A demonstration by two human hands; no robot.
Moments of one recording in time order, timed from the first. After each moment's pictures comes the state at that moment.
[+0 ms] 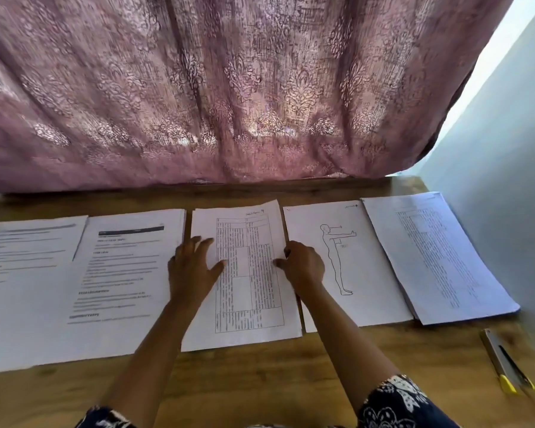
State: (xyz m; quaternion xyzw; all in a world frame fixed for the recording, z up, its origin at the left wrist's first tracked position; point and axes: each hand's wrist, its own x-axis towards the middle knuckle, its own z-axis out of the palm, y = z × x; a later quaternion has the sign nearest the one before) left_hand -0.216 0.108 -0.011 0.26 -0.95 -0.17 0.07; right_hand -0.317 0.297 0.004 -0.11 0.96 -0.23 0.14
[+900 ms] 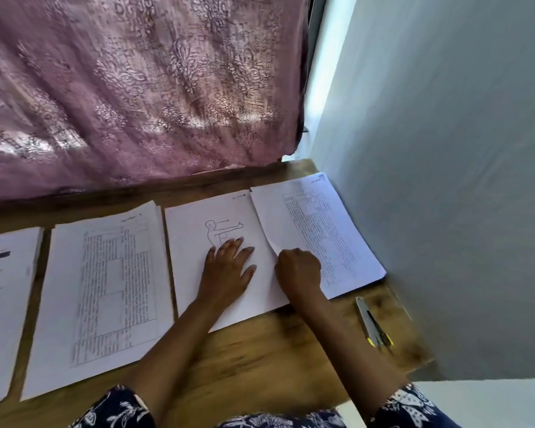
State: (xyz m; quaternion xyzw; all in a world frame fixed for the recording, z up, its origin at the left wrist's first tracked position) left_hand -0.329 0.357 -0.041 -0.03 -0.99 -0.13 0.01; right_hand -0.353 0.514 0.012 -0.13 0.98 -0.08 -0.10
